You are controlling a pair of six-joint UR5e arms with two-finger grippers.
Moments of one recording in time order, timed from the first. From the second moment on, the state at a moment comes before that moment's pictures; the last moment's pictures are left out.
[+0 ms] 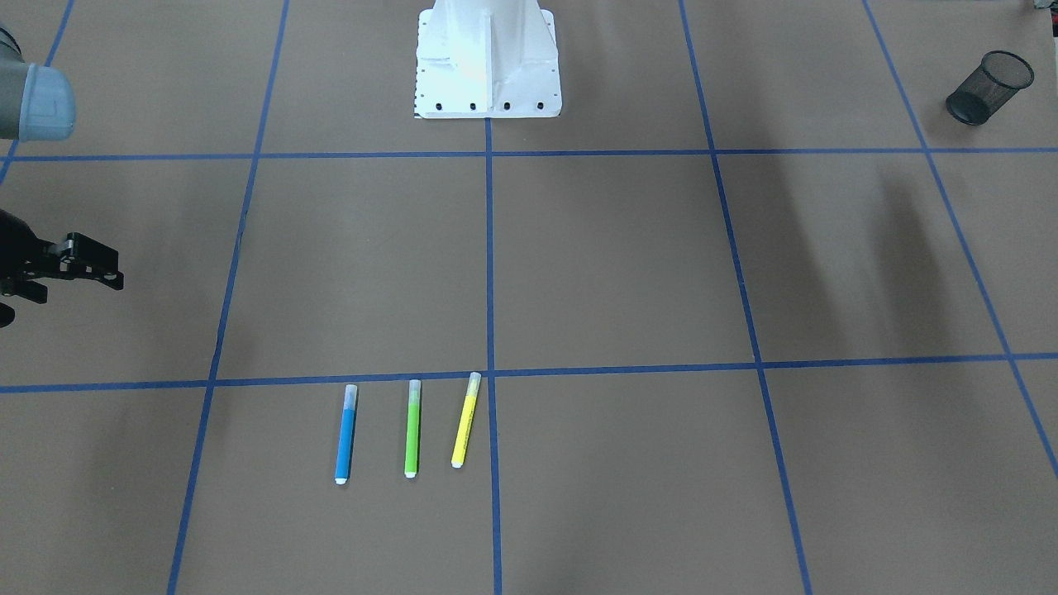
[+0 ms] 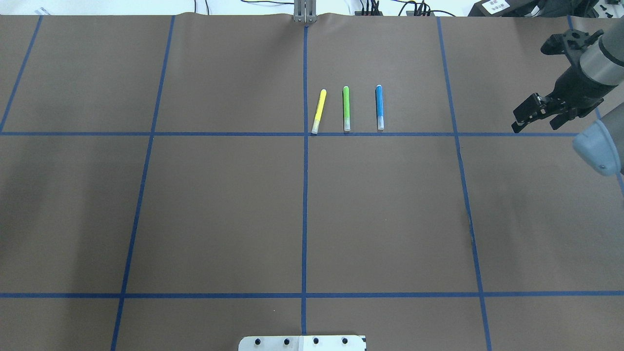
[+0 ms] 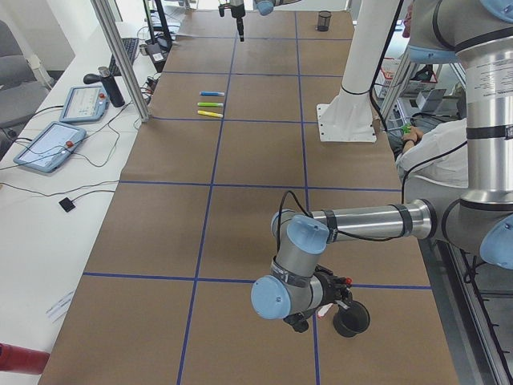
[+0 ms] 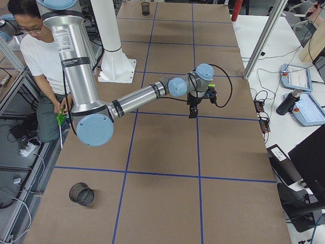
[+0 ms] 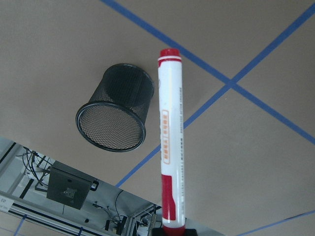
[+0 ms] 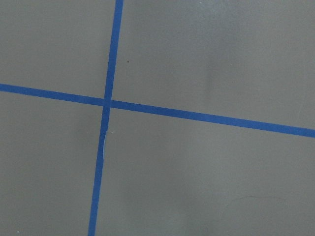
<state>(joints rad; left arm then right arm) -1.71 -1.38 -1.66 -0.40 -2.27 0.31 1.12 -1.33 1.76 -1.65 2.36 0.44</state>
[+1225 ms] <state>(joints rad) -1.71 -1.32 -1.54 -0.35 -2.29 0.39 1.11 -1.31 1.77 -1.65 2.35 0.47</state>
